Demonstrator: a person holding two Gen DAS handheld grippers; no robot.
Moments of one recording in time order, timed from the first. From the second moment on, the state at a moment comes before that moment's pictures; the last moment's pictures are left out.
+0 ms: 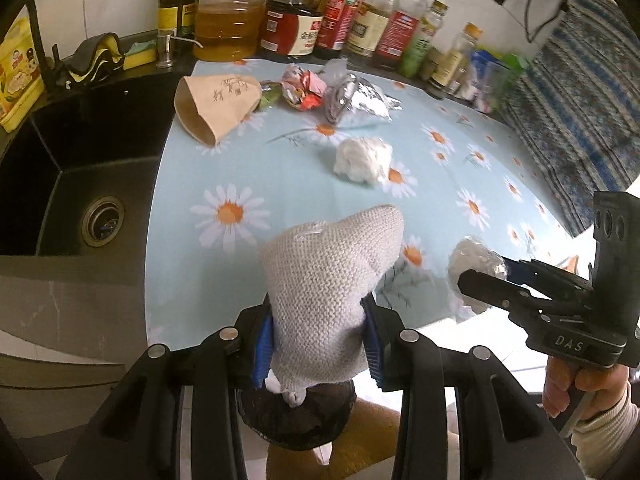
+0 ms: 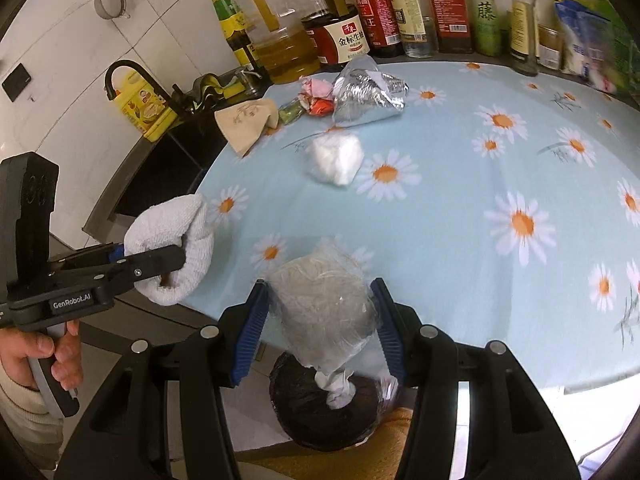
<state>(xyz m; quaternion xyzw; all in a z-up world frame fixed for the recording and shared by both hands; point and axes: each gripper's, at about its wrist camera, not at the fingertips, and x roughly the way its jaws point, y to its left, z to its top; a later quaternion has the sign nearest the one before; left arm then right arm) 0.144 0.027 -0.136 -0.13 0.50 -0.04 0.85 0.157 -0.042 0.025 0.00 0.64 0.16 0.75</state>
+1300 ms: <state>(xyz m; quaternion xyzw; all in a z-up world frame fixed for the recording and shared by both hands) 0.037 0.022 -0.278 -0.16 0.63 -0.08 0.76 0.015 -0.036 -0.076 0.04 0.75 0.08 0.66</state>
